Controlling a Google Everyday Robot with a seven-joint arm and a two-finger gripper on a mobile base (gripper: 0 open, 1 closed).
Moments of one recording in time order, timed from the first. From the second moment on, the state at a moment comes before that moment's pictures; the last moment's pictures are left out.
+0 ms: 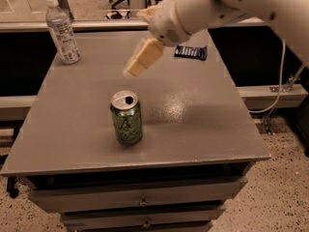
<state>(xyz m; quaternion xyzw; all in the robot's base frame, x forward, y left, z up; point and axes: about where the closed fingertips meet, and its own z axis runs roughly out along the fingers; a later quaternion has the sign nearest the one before) 0.590 0.037 0.971 -0.63 0.62 0.18 0.43</state>
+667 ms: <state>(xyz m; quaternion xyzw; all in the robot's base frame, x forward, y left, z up) 0.704 0.161 0.965 -0.60 0.57 0.26 0.49</state>
